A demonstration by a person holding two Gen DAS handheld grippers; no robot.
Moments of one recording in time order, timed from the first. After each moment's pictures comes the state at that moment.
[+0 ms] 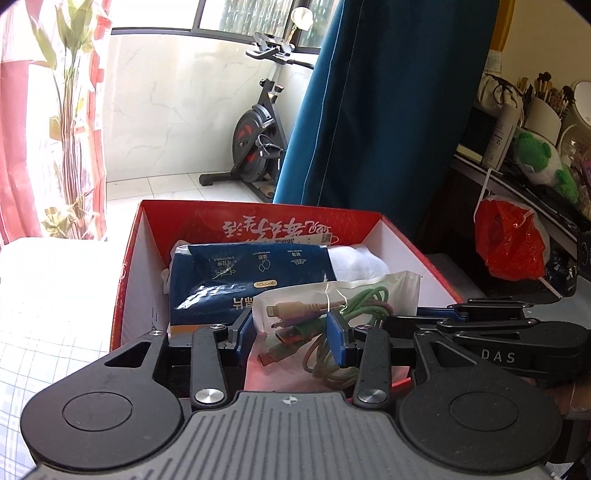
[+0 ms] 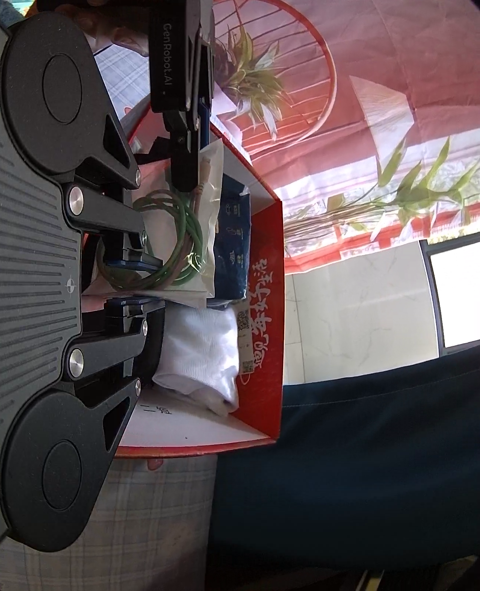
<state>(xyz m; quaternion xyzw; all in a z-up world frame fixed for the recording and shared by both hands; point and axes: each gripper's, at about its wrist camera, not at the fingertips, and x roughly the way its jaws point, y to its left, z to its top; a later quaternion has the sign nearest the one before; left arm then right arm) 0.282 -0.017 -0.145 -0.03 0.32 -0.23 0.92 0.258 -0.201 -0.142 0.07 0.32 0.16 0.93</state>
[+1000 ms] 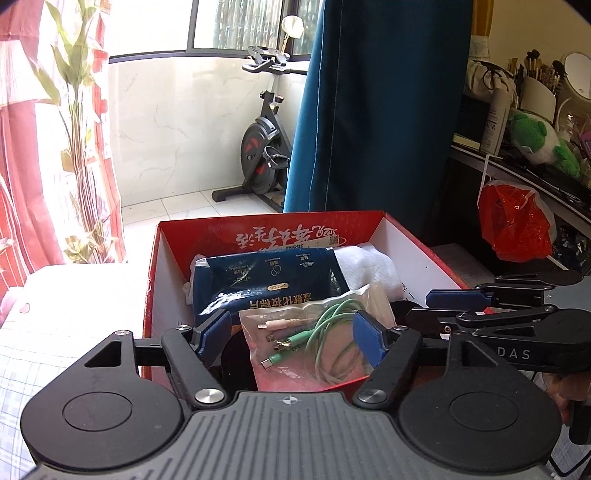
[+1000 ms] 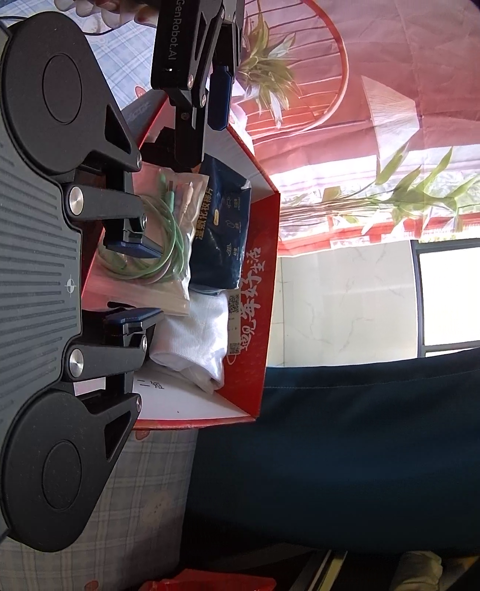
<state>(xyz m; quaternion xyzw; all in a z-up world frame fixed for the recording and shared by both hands) 0.255 -0.019 -0.131 0.03 0.29 -0.21 0.93 0.230 -0.193 -0.131 0.01 0.29 0.13 0.95</state>
